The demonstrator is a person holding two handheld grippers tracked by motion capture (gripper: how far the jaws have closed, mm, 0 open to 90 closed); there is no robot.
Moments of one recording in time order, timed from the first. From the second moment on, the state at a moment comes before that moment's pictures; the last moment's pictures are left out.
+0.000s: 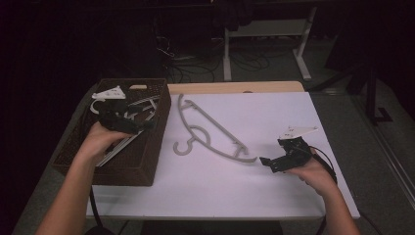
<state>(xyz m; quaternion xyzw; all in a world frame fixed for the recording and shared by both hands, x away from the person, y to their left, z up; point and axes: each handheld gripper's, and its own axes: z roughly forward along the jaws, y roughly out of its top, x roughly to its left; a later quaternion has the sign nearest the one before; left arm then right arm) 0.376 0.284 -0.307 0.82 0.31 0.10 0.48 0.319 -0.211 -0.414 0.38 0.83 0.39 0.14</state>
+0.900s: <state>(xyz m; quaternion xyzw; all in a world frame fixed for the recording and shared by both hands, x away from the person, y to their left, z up) 0.350 0.177 -0.357 0.83 0.23 0.04 0.50 0.336 -0.155 -0.418 0.37 0.85 0.38 0.10</state>
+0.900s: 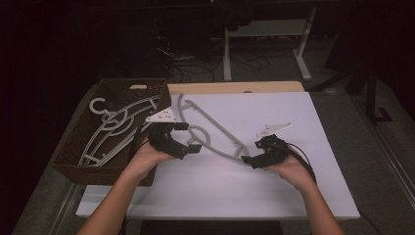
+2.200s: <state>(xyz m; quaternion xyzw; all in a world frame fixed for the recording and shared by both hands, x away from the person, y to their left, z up) 0.351 0.174 -0.365 0.84 0.23 0.05 0.49 0.325 -0.124 -0.436 0.28 0.91 0.31 0.02</state>
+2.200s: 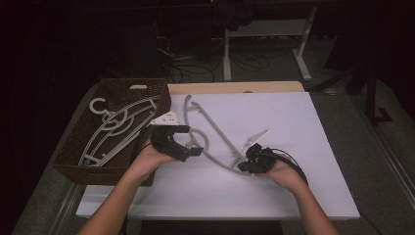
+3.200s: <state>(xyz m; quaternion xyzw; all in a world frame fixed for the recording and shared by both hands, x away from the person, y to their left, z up) 0.370 0.161 -0.383 0.84 0.29 0.09 0.45 0.303 -0.176 -0.432 0.36 0.84 0.39 0.11</state>
